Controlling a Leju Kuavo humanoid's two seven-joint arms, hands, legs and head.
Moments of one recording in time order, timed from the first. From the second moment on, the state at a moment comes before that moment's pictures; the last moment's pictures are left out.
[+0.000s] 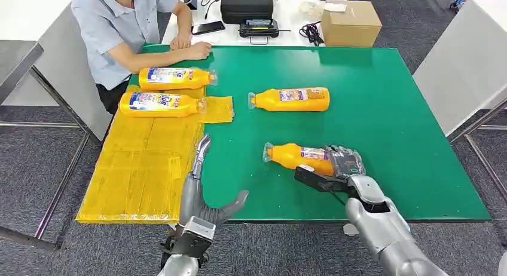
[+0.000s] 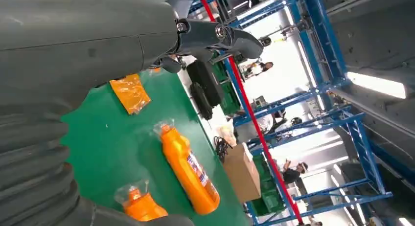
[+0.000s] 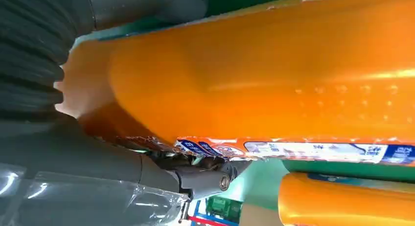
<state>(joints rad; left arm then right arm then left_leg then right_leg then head) -0.08 -0.22 -0.58 -1.35 -0.33 0.70 -0.50 -0.43 -0.21 0.42 -0.87 0.98 -0.03 -0.03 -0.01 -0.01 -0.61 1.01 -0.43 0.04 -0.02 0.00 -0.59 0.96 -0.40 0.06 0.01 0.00</state>
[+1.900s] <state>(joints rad) -0.20 -0.24 -0.63 -1.17 0.44 0.46 -0.41 -0.31 -0.16 0.53 -1.18 0.31 0.08 -0.30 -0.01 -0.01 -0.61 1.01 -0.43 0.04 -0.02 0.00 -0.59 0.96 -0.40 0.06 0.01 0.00</state>
